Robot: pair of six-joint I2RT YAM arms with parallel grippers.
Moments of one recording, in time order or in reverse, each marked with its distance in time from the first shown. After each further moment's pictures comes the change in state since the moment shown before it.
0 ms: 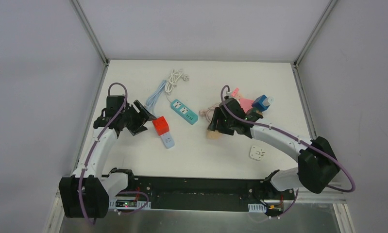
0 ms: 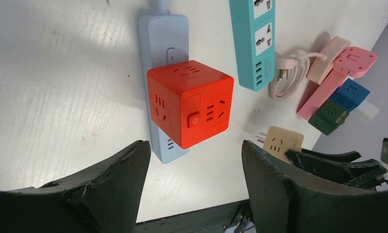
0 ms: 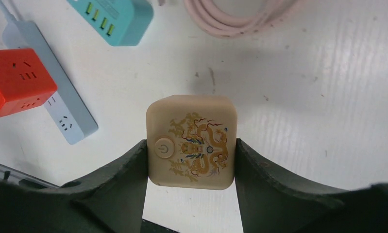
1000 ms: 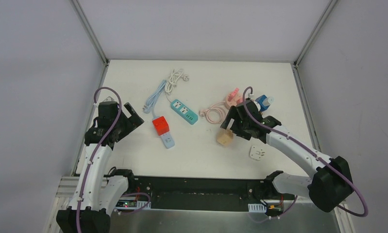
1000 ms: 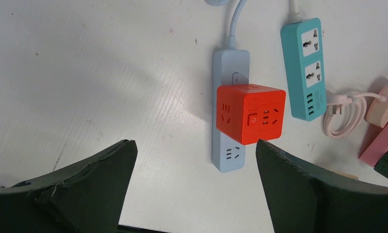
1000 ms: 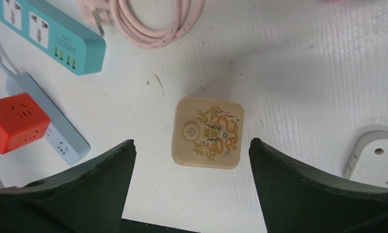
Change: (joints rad) left arm 0.001 -0.261 0.044 -0.213 -0.362 0.148; right arm -0.160 -0.228 -0.151 -0.121 0.013 0.121
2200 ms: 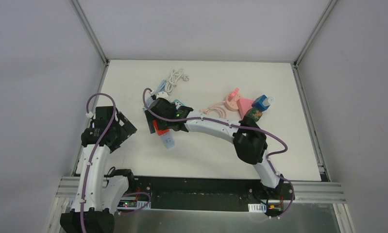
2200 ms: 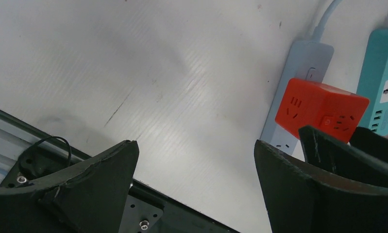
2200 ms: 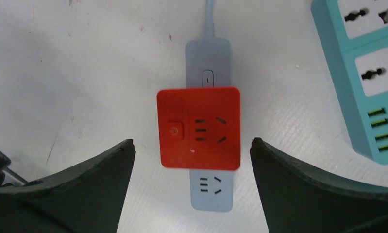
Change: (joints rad) left arm 0.074 0.001 0.041 -0.240 -0.121 -0.034; right arm 0.541 0.911 0.978 0.053 0.170 -0.321
